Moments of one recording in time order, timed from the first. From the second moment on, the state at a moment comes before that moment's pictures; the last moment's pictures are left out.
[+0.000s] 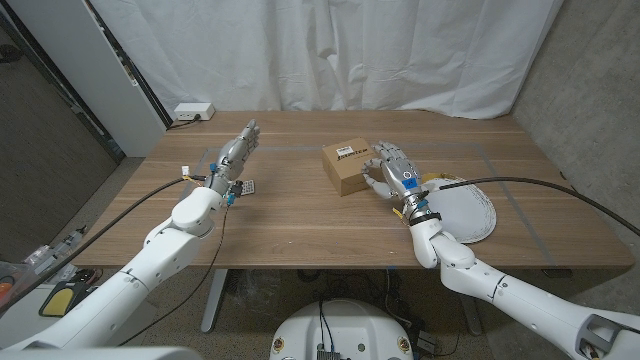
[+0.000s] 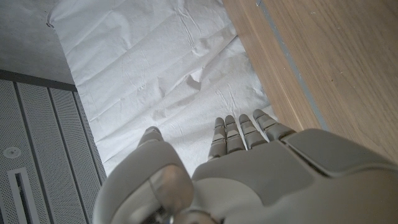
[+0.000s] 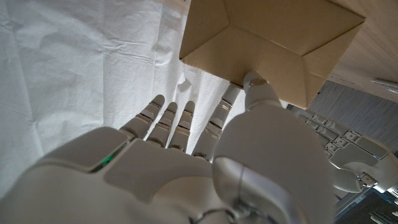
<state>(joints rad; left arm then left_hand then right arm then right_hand) 1.06 0.69 0.27 -1.67 -0.55 -0.19 0.18 0.44 0.08 0.12 0.04 0.21 0.17 0.06 0.20 0.18 0.13 0.01 0.20 0.19 0.06 0.02 0.19 0.18 0.05 -0.04 0.20 0.18 -0.85 -0.64 -0.83 -1.51 -0.82 -0.22 -0.82 0.94 -0.01 0.24 -0.12 0.43 0.85 -0.22 0.50 0.44 0.36 -0.09 0.27 0.22 0.21 -0.04 0.20 0.20 0.21 -0.04 0.23 0.20</state>
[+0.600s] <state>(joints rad) 1.09 0.69 0.26 -1.69 -0.54 -0.20 0.19 0.44 0.08 0.12 0.04 0.21 0.17 0.06 0.20 0.18 0.13 0.01 0.20 0.19 0.06 0.02 0.19 0.18 0.05 -0.03 0.20 0.18 -0.85 -0.65 -0.83 -1.52 -0.82 -0.21 -0.83 0.93 0.00 0.23 -0.12 0.43 0.93 -0.21 0.56 0.48 0.41 -0.10 0.28 0.22 0.27 -0.04 0.22 0.21 0.25 -0.04 0.24 0.20</state>
